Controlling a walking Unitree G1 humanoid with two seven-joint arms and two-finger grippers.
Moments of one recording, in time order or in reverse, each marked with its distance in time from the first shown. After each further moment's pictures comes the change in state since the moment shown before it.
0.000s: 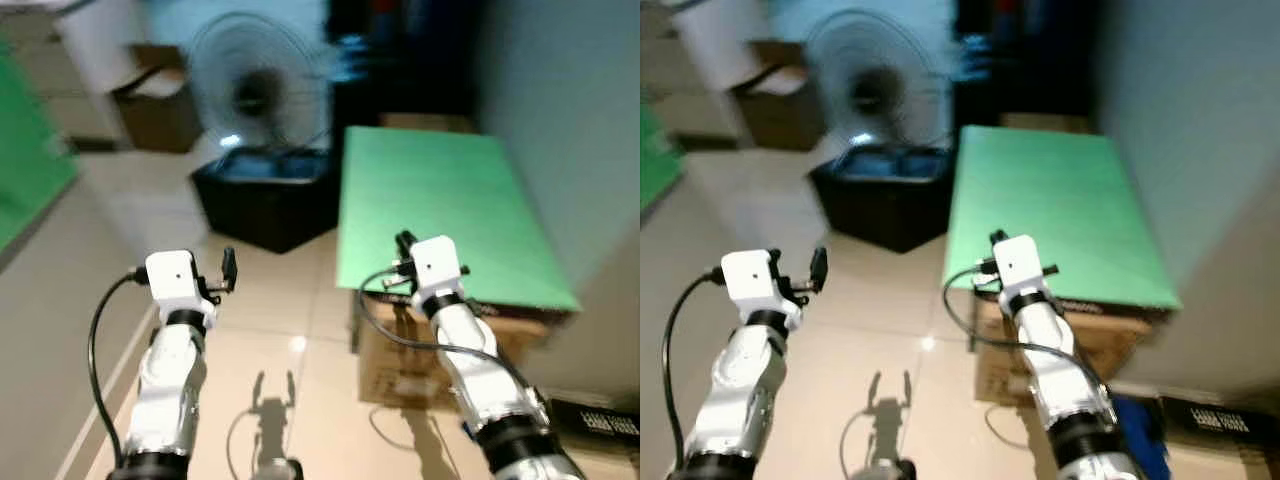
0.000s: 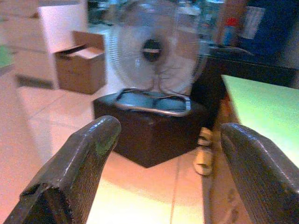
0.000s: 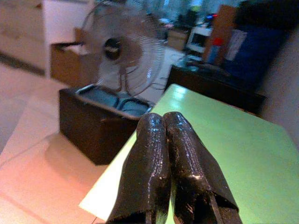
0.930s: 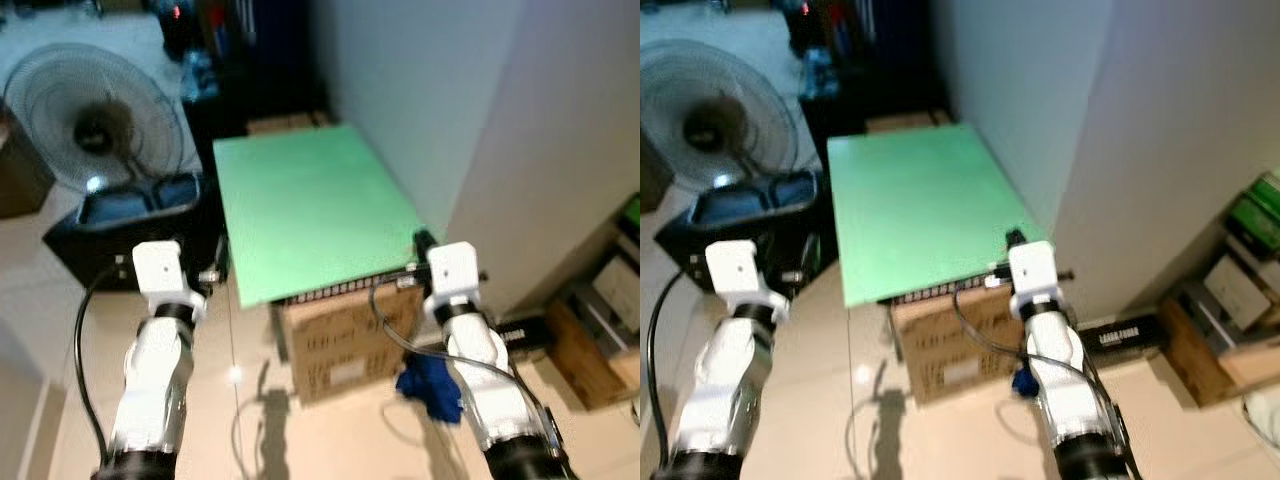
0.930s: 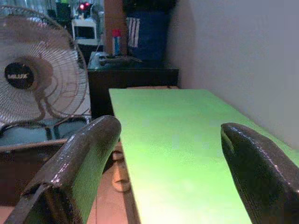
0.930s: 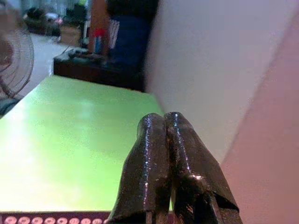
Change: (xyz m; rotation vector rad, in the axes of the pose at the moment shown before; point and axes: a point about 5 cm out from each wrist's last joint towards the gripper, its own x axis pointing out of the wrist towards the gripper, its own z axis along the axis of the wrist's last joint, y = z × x) left arm 0.002 0.011 0.014 0.015 -0.062 -0.047; right arm -0.014 -0.005 0.008 -0.006 -0.068 -0.082
